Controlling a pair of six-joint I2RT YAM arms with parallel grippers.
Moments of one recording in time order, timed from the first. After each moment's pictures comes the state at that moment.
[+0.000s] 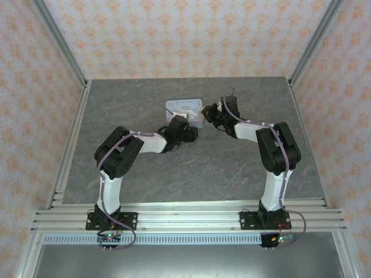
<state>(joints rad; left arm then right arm) -0.58 2.02 1.09 0.24 -0.08 -0.52 0.34 1.93 1.10 0.33 -0.38 1.11</state>
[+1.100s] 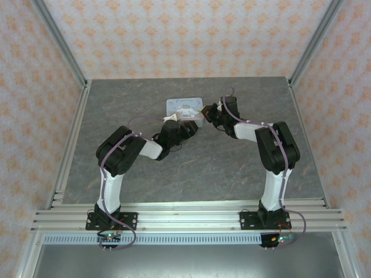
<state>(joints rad) -0.55 2.05 0.93 0.74 0.08 -1.02 0.34 1.95 1.10 0.36 -0.38 1.11</state>
